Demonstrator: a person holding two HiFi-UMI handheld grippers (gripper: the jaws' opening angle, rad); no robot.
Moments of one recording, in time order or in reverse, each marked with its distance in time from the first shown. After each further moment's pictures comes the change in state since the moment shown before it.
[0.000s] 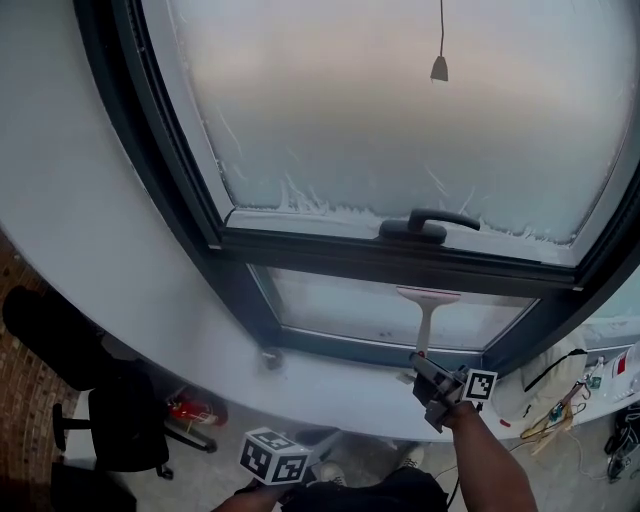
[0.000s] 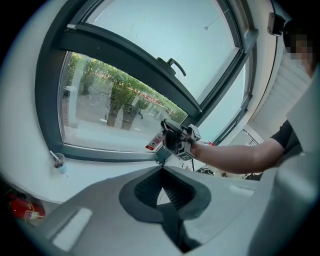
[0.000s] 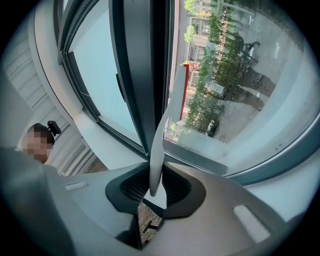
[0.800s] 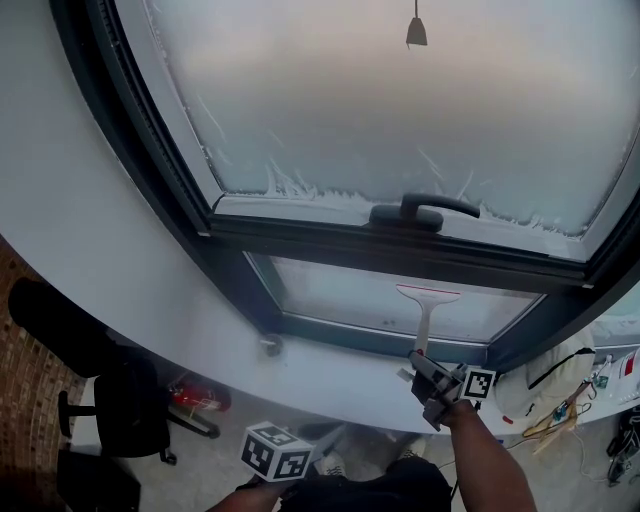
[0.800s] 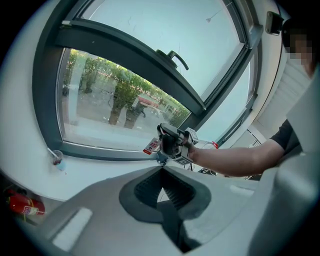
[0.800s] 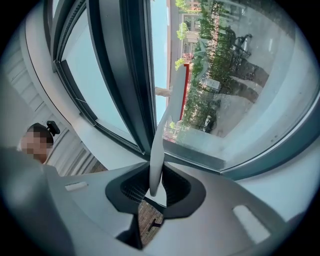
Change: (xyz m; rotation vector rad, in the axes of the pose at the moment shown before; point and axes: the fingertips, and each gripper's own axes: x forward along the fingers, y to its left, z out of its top) left arm 0.033 -0.009 0.002 -0.023 0.016 0.038; right arm -0.017 -0.039 -0.006 0.073 0.017 0.007
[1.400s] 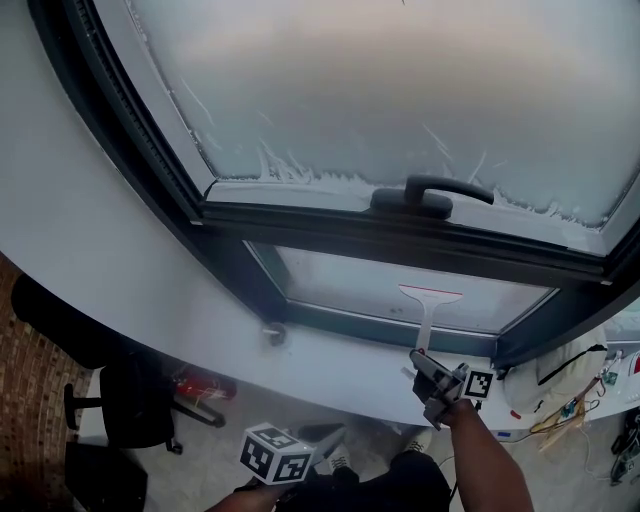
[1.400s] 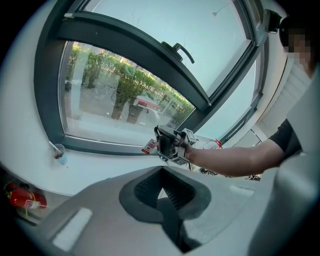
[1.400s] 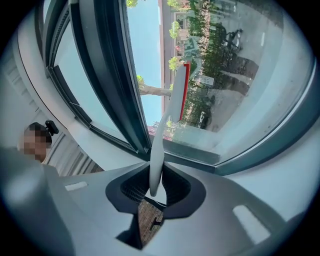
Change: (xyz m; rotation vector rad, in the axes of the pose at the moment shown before) left arm 0.013 0.008 -0.013 -0.033 0.050 0.026; right arm -0.005 -0.047 -0.016 0.064 0.008 -0.024
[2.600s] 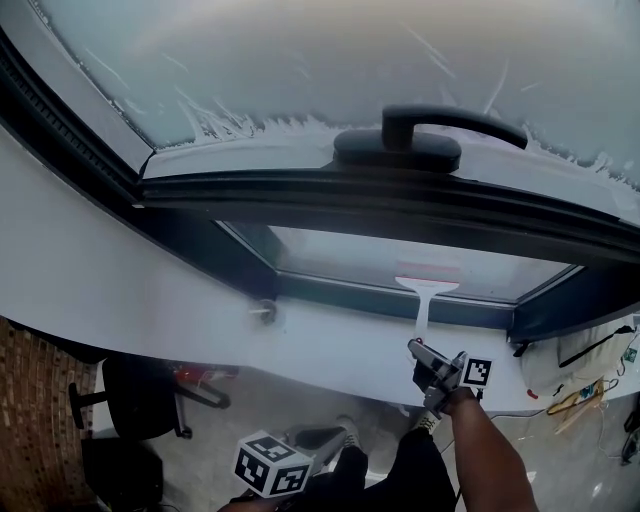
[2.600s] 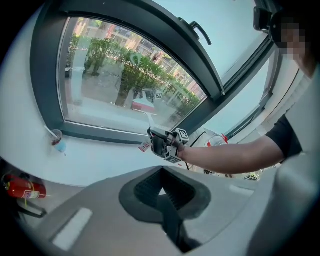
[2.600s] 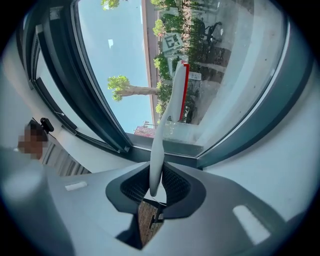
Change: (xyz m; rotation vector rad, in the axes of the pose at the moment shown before) left arm 0.057 0.031 -0.030 -0.072 0.112 0.023; right arm -0.014 -0.132 -0.029 0.134 0.020 -0.080
